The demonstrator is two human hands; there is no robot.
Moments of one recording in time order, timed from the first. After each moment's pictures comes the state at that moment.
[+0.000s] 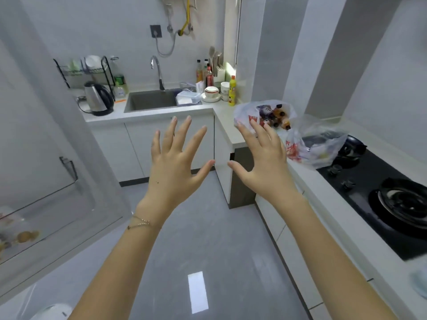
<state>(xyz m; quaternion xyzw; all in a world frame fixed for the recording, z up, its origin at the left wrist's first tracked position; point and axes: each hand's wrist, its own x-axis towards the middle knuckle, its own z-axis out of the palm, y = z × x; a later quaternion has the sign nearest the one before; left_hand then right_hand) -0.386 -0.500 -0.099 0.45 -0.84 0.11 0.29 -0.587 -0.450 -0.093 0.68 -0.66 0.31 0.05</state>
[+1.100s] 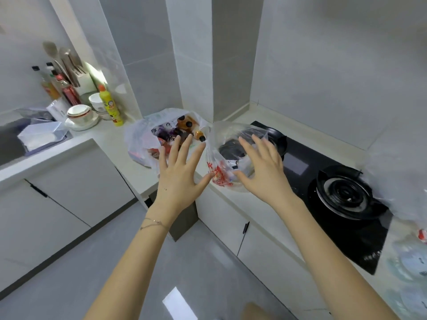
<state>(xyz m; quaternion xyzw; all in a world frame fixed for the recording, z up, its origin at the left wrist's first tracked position) -0.768 -0.809 -0.170 0.25 -0.94 -0.02 0.22 -0.921 -0.654 -0.159 0.46 -0.85 0.26 0.01</state>
